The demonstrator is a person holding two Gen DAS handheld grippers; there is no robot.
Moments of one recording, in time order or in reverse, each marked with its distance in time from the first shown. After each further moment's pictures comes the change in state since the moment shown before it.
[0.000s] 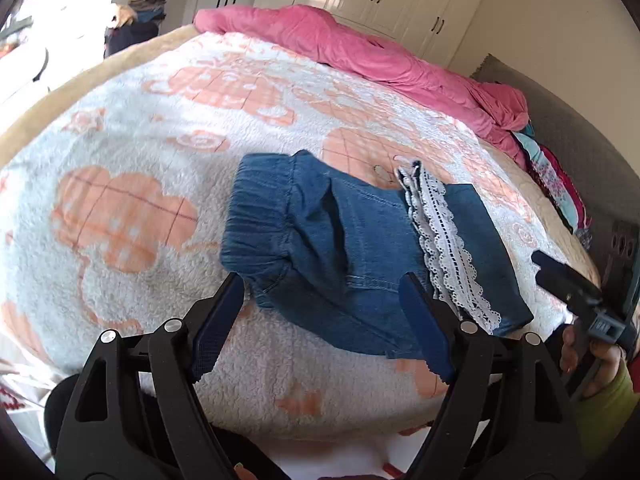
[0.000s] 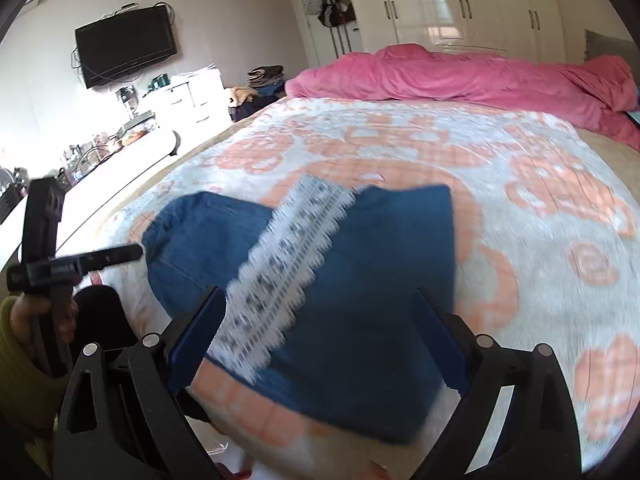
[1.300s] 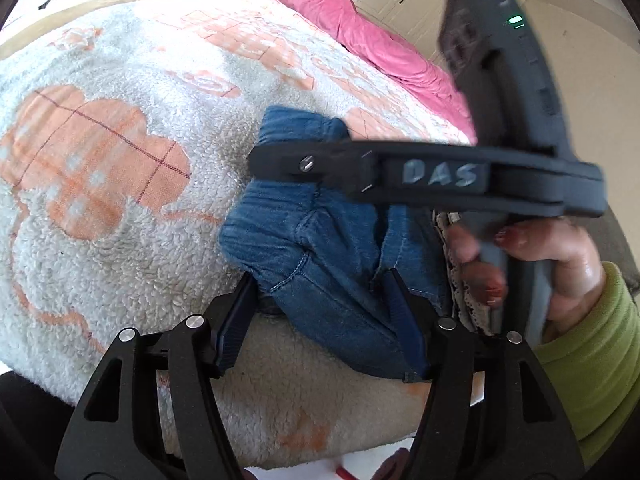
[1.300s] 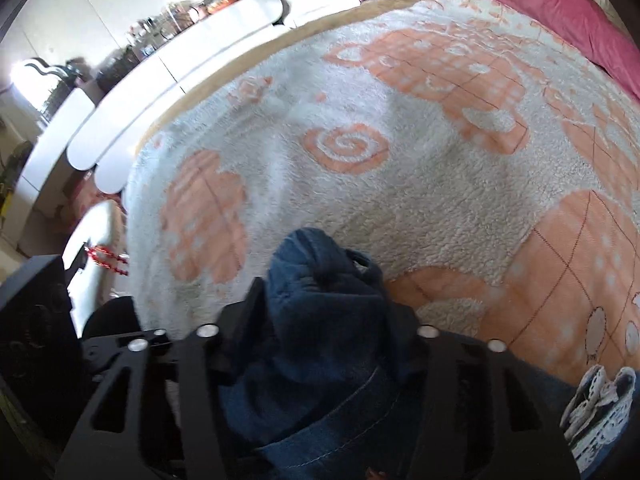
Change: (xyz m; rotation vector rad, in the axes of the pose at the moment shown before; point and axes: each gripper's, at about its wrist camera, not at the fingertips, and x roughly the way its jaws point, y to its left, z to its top) left arm 0.043 0.035 -0.009 -0.160 0.049 -0.111; right arm 0.229 0.153 0.095 -0.272 0.478 0.351
